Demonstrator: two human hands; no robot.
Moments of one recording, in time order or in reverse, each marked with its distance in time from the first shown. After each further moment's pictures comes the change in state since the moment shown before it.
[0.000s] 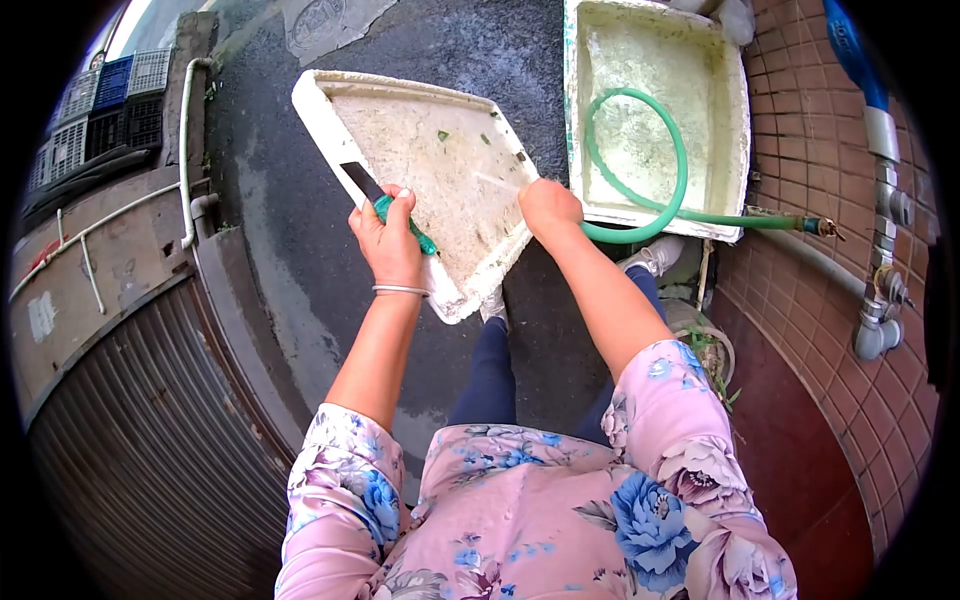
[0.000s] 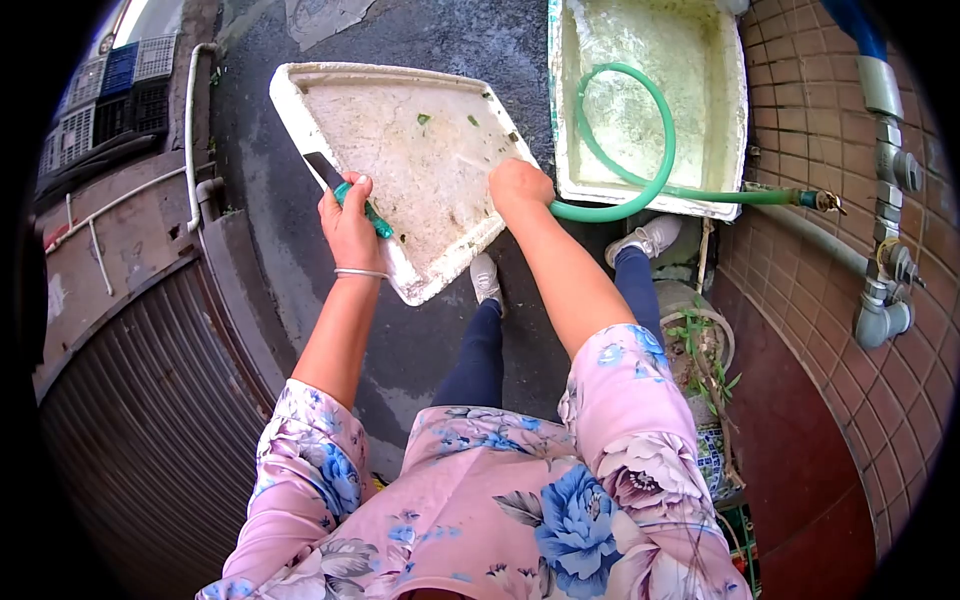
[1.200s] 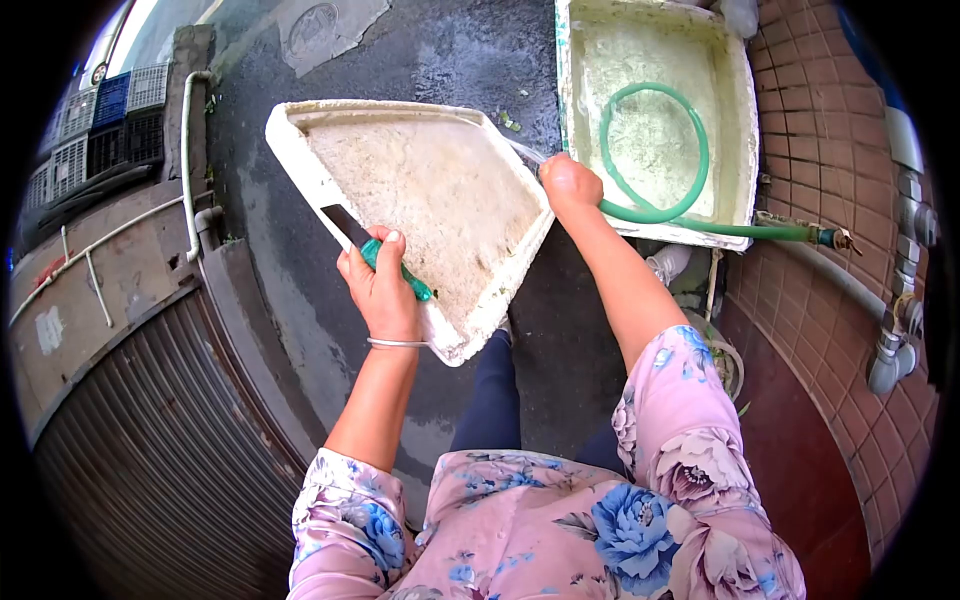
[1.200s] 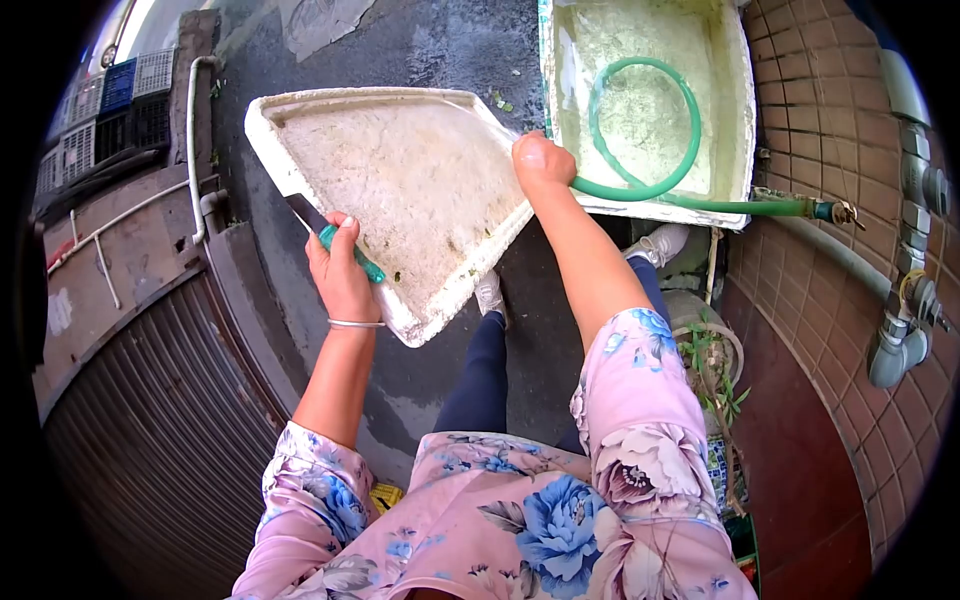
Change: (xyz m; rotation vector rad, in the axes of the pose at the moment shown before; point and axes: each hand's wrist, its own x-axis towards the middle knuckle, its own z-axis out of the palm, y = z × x) left_hand -0.027 0.013 0.016 0.038 0.038 -0.023; right_hand 0.094 0.041 0.008 -0.027 0.139 0.008
